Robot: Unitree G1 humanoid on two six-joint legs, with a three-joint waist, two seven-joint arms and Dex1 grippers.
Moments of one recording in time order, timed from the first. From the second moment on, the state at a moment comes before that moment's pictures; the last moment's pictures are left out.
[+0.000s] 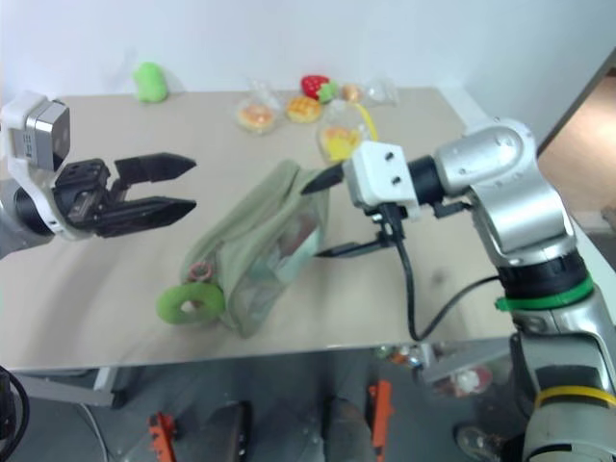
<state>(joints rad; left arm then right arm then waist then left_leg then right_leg) -0.61 0.83 0.28 -0.27 -1.07 0.87 -0.99 -1.04 -0.79 0.24 -0.04 0.31 0.19 1.47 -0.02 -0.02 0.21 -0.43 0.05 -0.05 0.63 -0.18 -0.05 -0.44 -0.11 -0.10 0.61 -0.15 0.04</state>
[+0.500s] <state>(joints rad) -0.53 0.84 0.27 -0.34 -1.07 0.87 -0.97 -1.07 -0.61 0.35 0.19 0.19 0.03 1.52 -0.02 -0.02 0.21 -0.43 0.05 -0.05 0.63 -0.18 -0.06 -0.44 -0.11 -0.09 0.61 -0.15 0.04</state>
